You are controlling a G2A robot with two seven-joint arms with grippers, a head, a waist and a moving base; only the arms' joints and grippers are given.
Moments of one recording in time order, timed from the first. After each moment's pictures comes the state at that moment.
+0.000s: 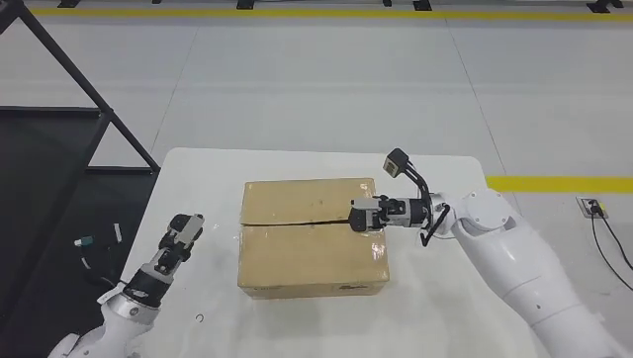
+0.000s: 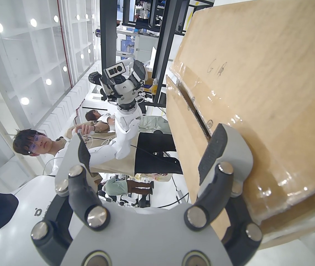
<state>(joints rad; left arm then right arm) 1.55 -0.90 -1.61 -1.95 -0.02 -0.28 -0.05 -0.45 -1.15 0.84 -0.97 0.61 -0.34 1.20</state>
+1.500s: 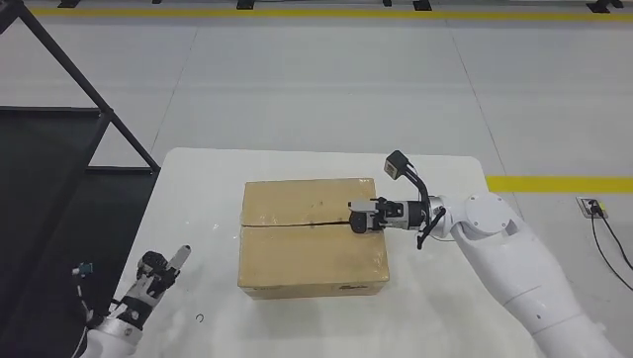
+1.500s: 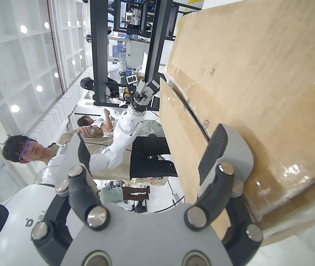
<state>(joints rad) 1.65 -0.93 -1.63 -1.84 0.43 -0.14 -0.03 -0.50 -1.15 0.91 -1.06 0.51 -0.28 1.16</state>
